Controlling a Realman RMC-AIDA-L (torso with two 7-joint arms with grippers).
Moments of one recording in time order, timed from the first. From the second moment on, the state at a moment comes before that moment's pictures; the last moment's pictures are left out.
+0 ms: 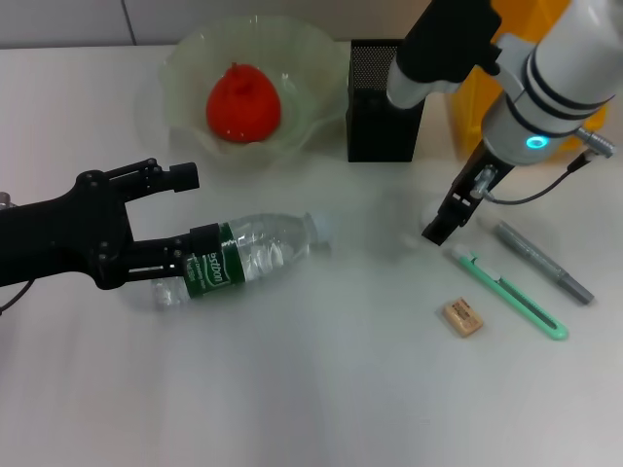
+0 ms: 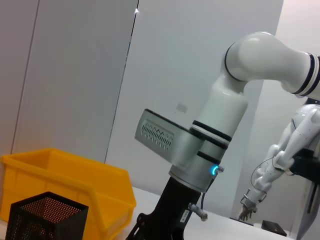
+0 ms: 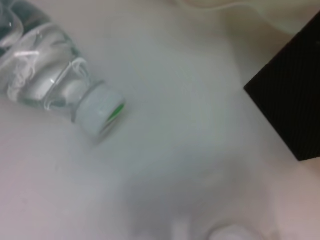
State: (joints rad) left arm -0.29 -1.97 1.04 0.77 1.51 1.72 -1.37; right arm 0.92 2.09 -1.51 -0.91 -2.73 -1.35 2.53
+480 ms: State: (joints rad) left arm -0.30 -1.97 1.04 0.77 1.51 1.71 -1.36; right arm 0.92 2.09 -1.52 -0.89 -2.74 -1.33 2.53
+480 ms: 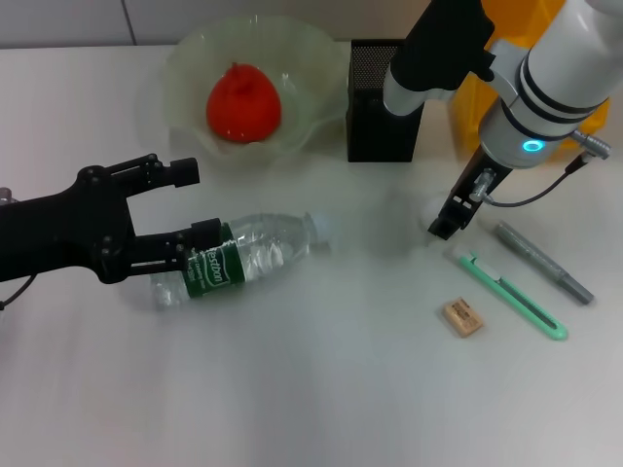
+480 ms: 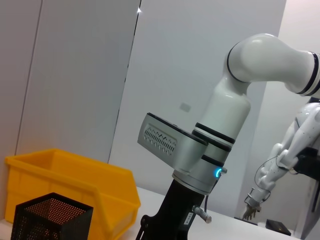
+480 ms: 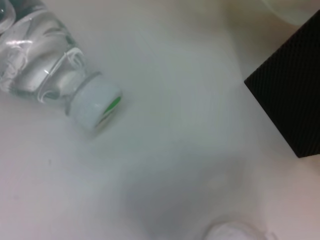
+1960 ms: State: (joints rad) left arm -0.30 -1.98 1.04 0.72 1.51 1.71 -1.35; right arm 0.68 2.08 -1.22 -1.26 -2.90 -1.05 2.53
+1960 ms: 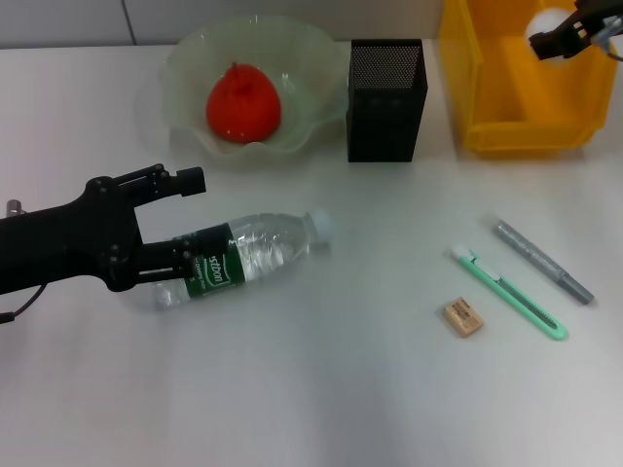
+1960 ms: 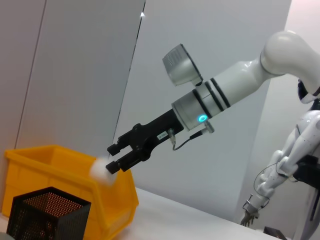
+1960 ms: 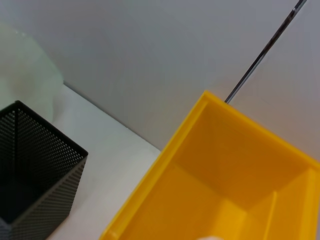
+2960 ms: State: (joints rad) left arm -0.30 -1.96 1.03 0.72 1.50 1.67 -1.33; right arm 0.67 2.08 -1.24 -1.67 -2.75 -1.71 2.60
